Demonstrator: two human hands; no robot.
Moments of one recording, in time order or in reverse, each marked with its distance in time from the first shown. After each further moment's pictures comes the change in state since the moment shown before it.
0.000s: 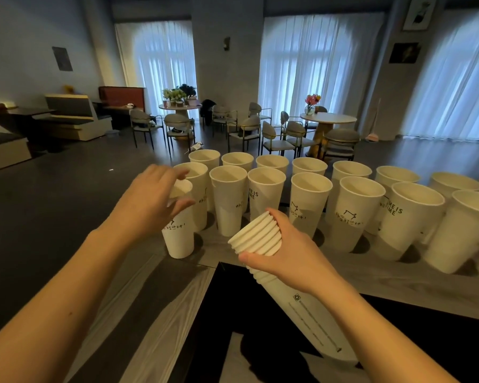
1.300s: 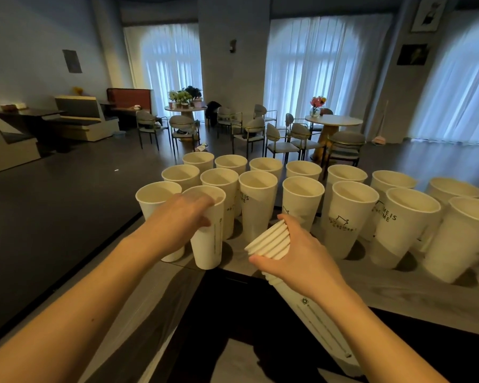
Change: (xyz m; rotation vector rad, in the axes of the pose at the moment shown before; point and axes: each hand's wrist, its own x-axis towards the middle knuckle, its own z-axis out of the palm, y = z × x) left_hand 0.012 0.055 0.036 0.027 -0.163 0.112; right_hand 0.003 0.029 -0.023 -0.095 0.056 0.092
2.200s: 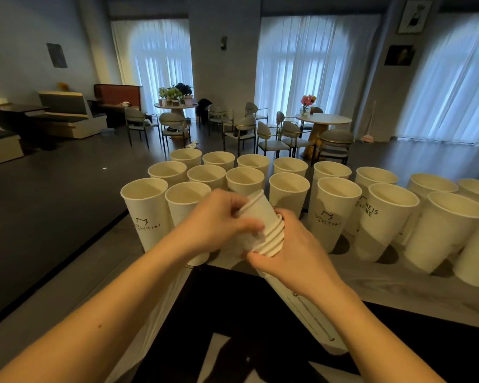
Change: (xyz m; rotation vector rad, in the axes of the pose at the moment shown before) left_hand 0.010 0.091 -0.028 -0.785 -0.106 -0.163; right_hand -0.013 0.004 -0.007 0.004 0.128 -0.130
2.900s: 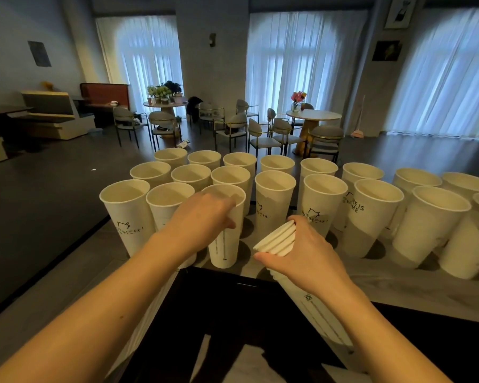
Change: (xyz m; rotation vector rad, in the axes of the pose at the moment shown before) left_hand 0.032 -0.019 0.017 0.841 0.023 0.240; right_hand -0.002 0.033 -0.021 -0.075 -0.019 0.213
